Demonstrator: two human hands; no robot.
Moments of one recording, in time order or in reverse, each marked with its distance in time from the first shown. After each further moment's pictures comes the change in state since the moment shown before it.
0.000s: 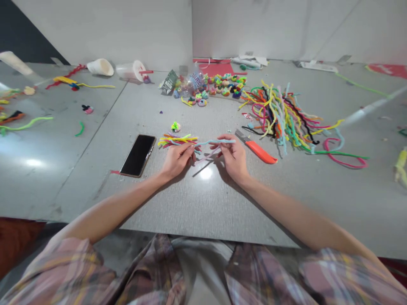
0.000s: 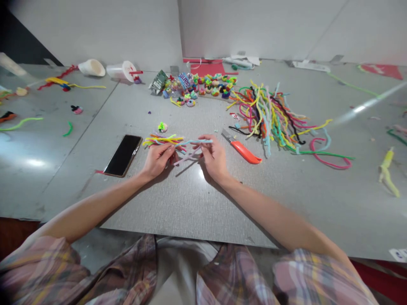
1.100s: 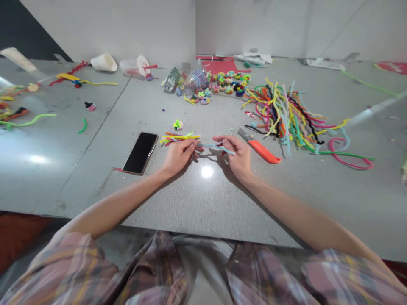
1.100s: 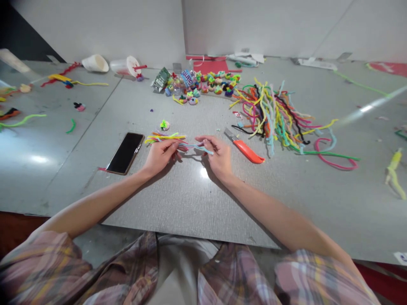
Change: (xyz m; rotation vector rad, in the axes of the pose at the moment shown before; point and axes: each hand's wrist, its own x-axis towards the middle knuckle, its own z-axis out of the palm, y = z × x) left_hand 0.006 -0.004 0.000 -0.013 0.043 -0.115; right_hand 0.003 -0.010 -0.002 -0.115 0.059 0.007
